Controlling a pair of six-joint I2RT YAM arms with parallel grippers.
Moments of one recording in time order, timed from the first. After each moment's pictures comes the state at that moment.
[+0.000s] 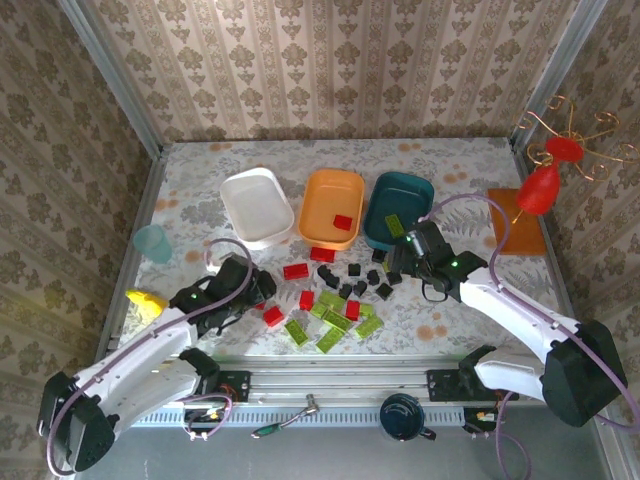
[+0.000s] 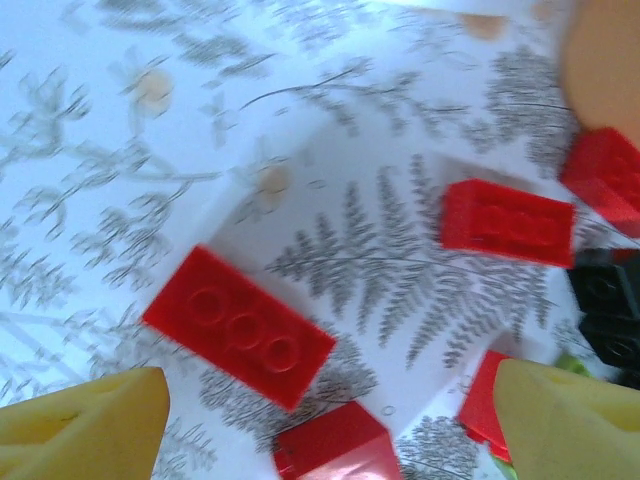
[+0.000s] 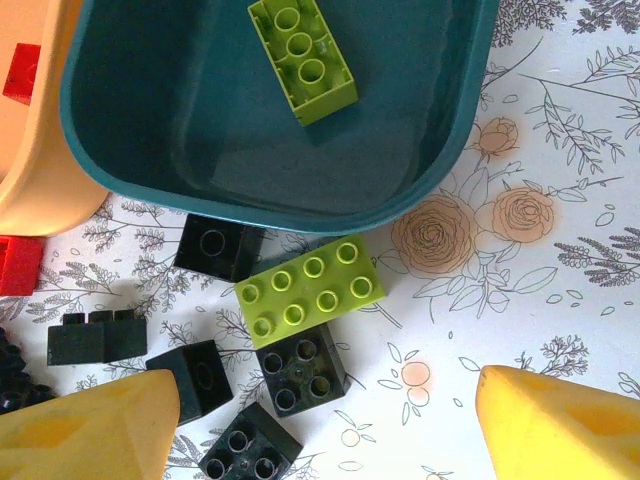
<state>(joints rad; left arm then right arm) -0.68 0.85 0.52 -0.67 -0.19 -1.04 0.48 1.16 0.72 -0.51 0.22 0.60</state>
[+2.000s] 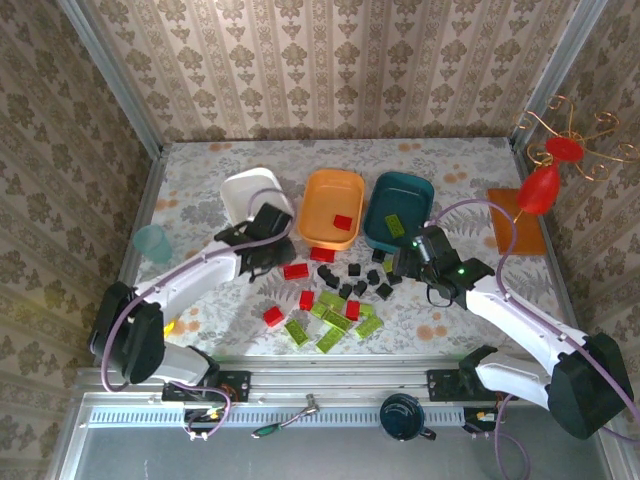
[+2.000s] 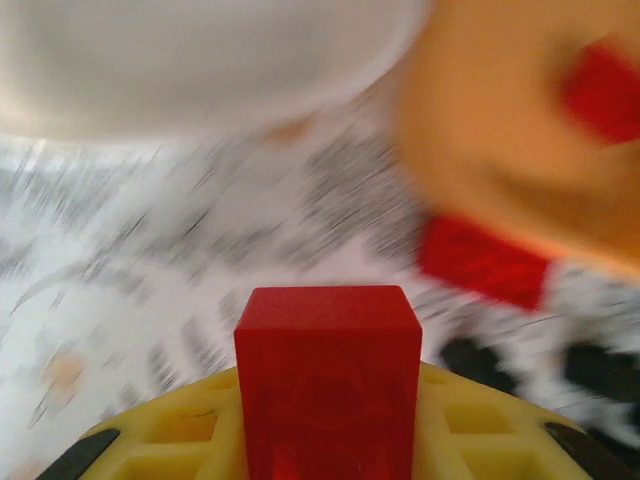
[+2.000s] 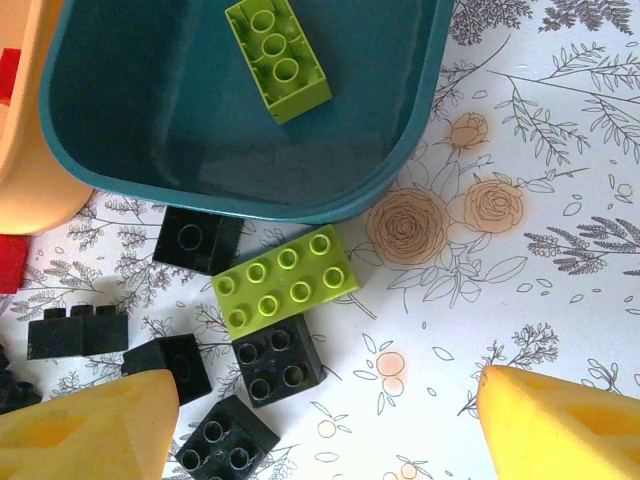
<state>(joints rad) -0.66 1.43 1.02 -0.57 -0.12 -0.75 0.46 1.09 0.67 -0.50 0.23 0.60</state>
